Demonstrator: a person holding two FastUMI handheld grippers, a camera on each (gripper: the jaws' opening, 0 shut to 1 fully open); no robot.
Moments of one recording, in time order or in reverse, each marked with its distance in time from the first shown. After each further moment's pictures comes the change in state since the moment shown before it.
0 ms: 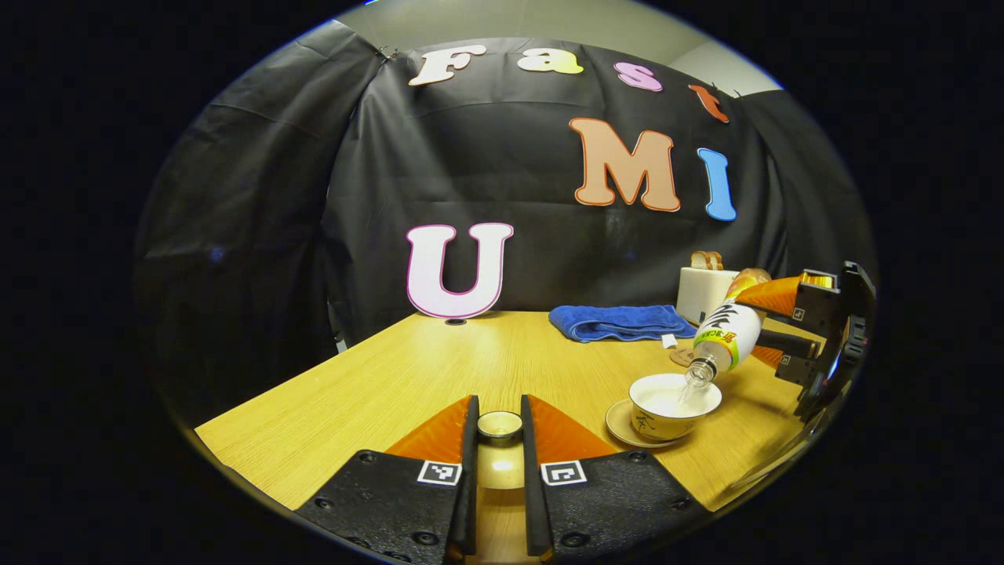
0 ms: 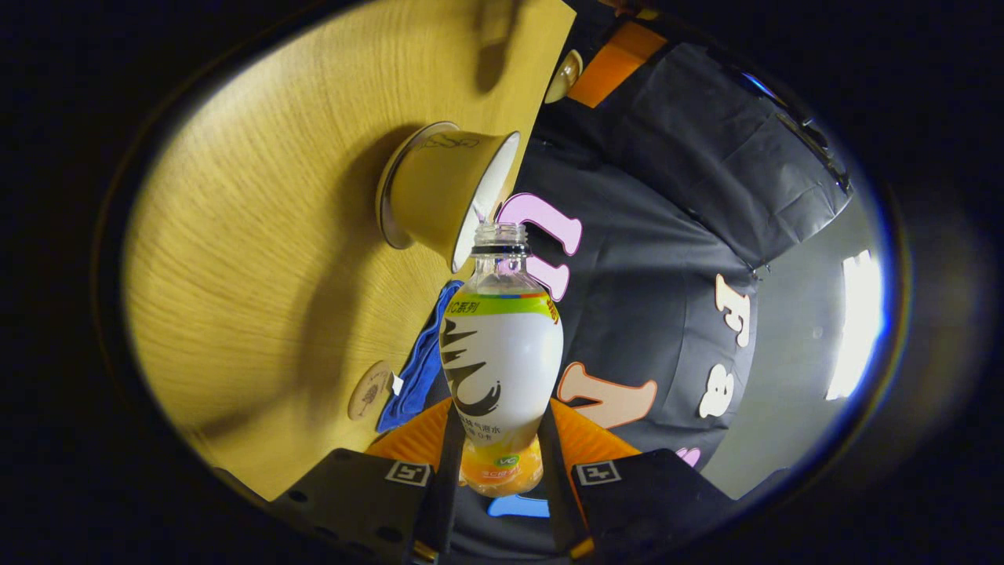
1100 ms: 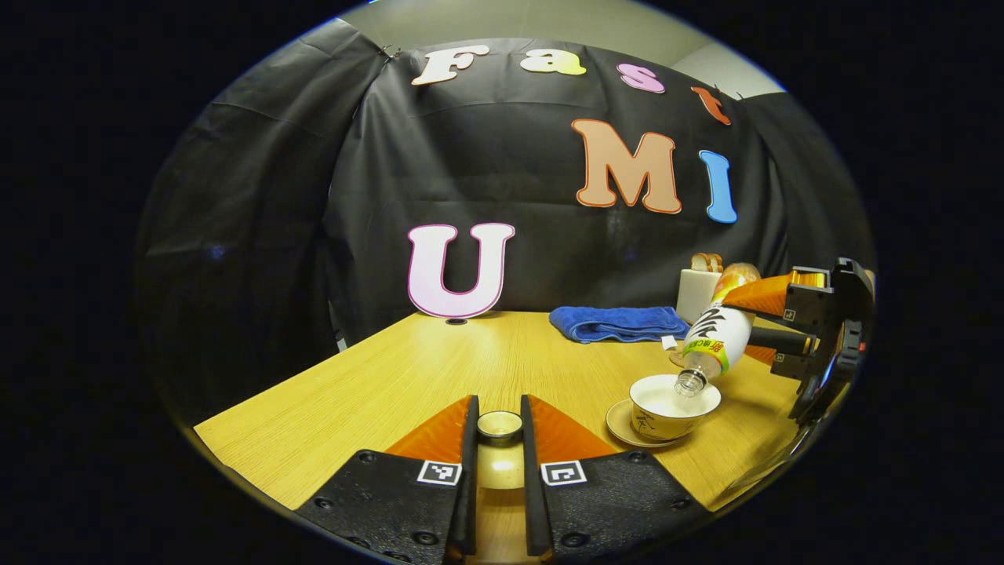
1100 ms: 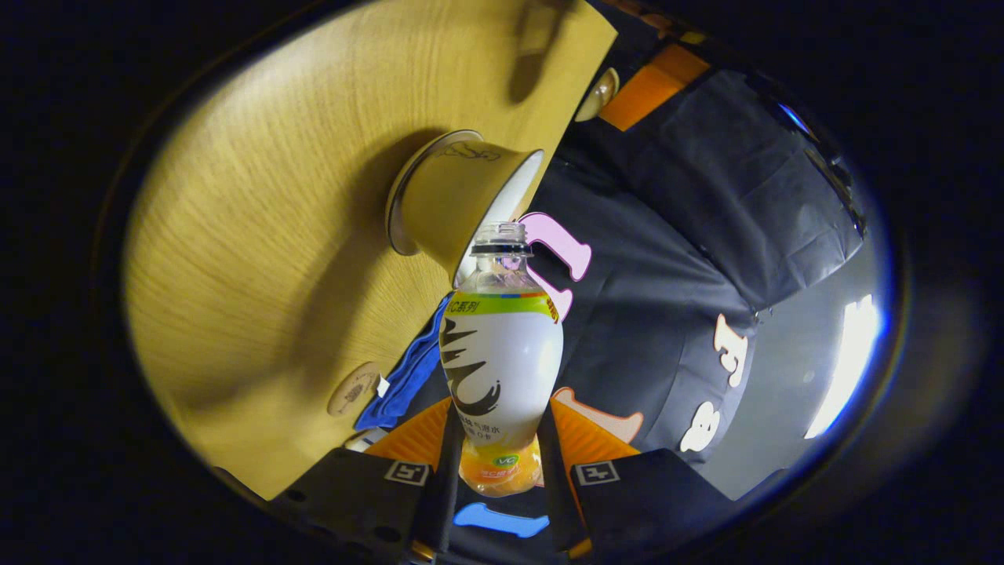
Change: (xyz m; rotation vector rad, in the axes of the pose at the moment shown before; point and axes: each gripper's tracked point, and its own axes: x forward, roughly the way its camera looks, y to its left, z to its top) left arm -0.001 0.001 0.000 -0.014 -0.002 -0.002; right arm 0.002 0.000 0.003 -0.008 -0.062 0.049
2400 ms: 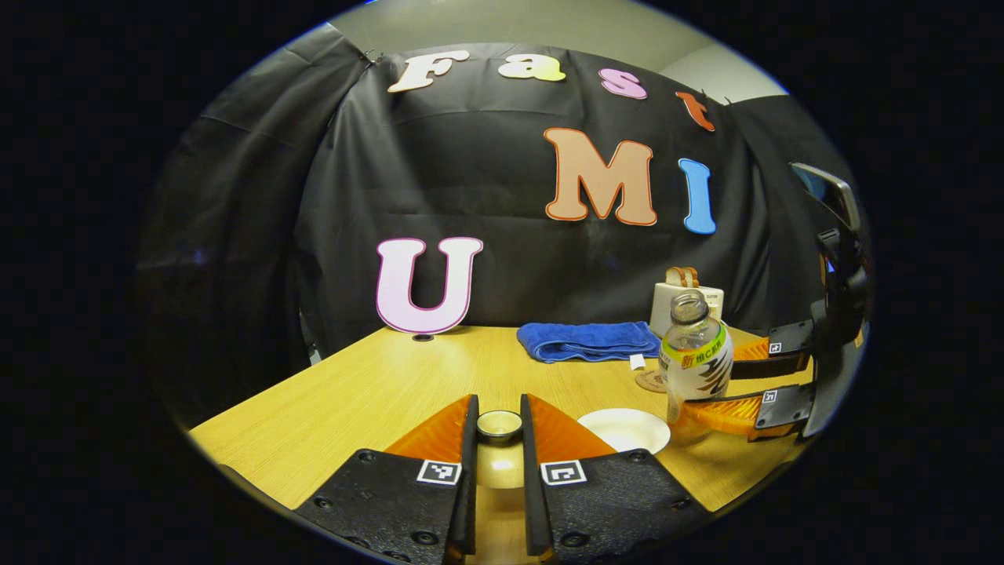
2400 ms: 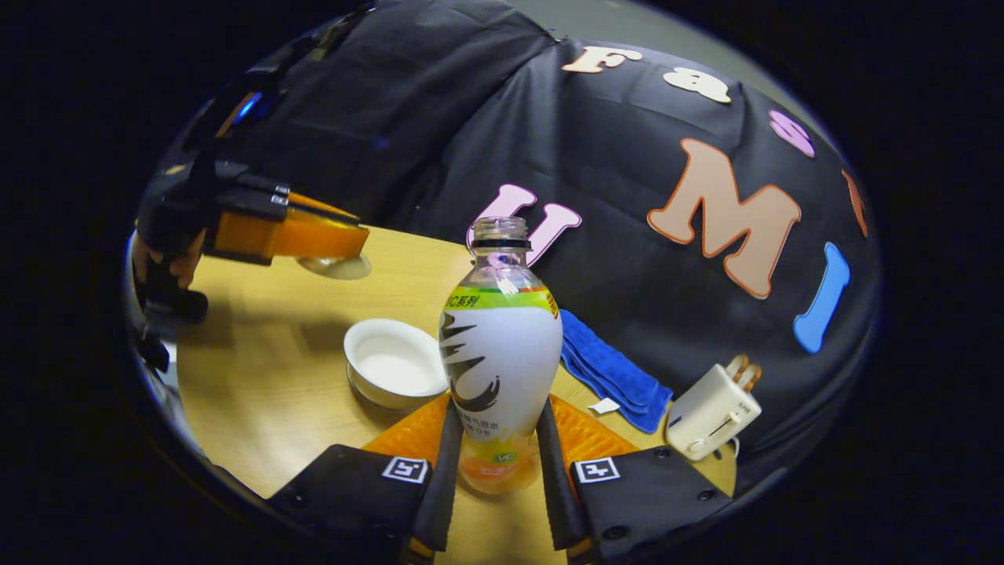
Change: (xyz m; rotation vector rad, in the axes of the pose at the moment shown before) left arm 0.011 -0.051 0.031 0.006 -0.029 -0.072; right arm -0.024 0.019 0.035 1.532 0.003 0.298
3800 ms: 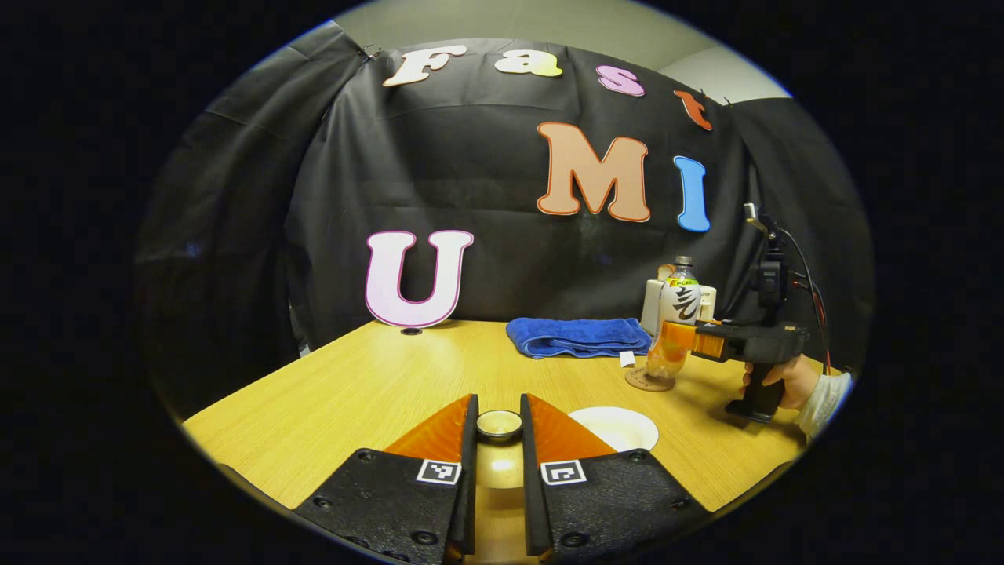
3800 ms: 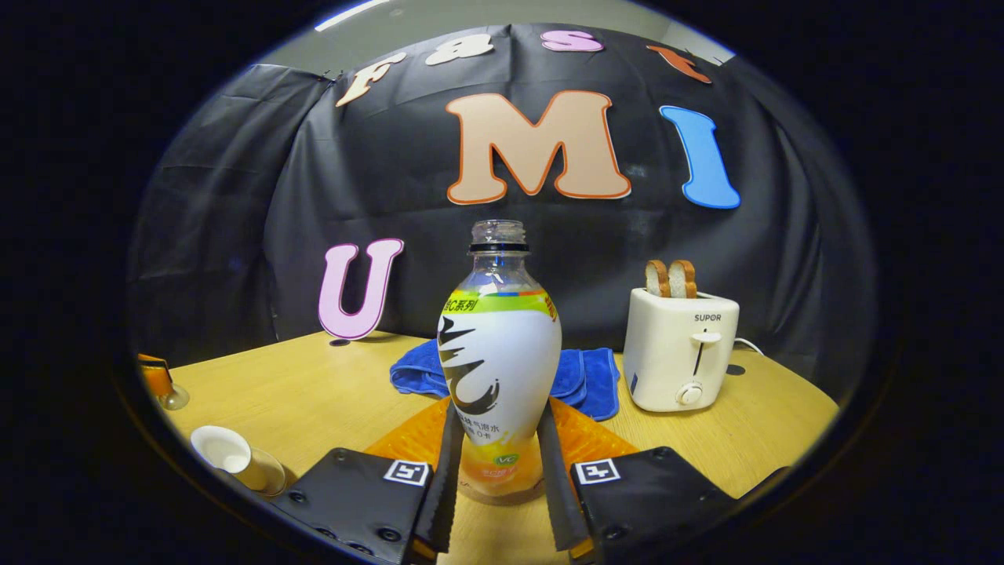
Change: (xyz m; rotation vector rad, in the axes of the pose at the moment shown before) left arm 0.004 -0.012 -0.007 -0.017 0.018 -0.025; right arm 0.036 -0.057 -0.013 0.549 -0.127 -0.384
